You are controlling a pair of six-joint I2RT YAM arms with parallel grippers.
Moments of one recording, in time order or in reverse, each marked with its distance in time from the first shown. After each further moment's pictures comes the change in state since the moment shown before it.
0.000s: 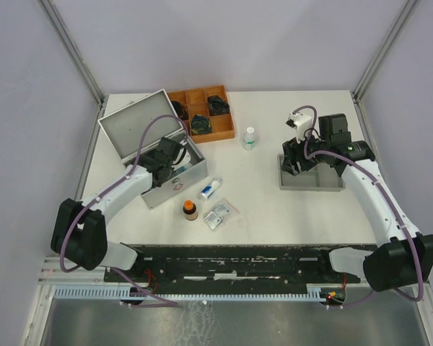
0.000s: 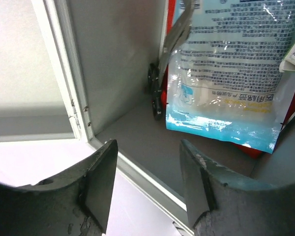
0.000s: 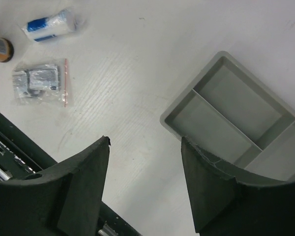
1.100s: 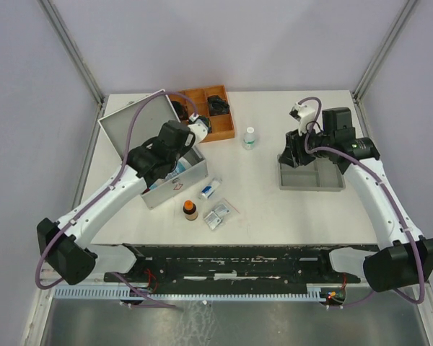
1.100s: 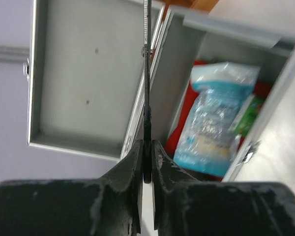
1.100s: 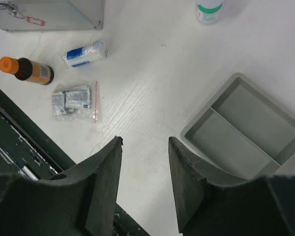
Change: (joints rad) left arm -0.219 -0.134 0.316 -0.047 0.054 -0.165; right arm 0.000 0.005 0.082 0.002 -0.058 0.111
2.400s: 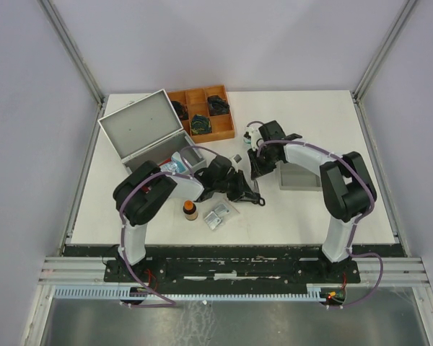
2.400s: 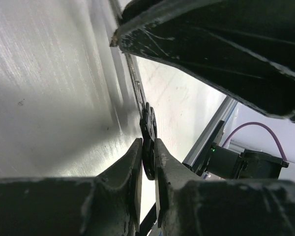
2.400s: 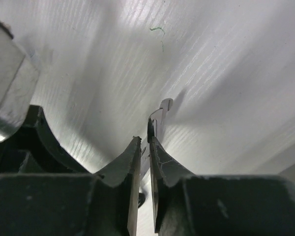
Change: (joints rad) left arm -0.115 0.686 -0.322 1.057 1.000 -1.455; right arm 0.244 0.645 -0.013 0.289 0.200 0.191
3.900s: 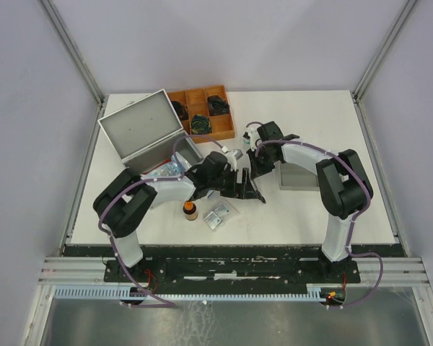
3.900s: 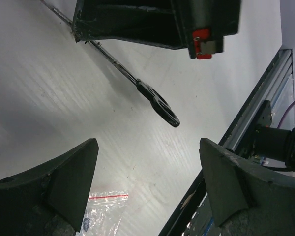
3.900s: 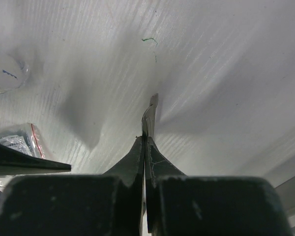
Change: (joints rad) left arm 0.002 -0.209 -0.026 -0.179 -0.081 0.406; right arm 0.004 0.025 0.015 0.013 0.016 0.007
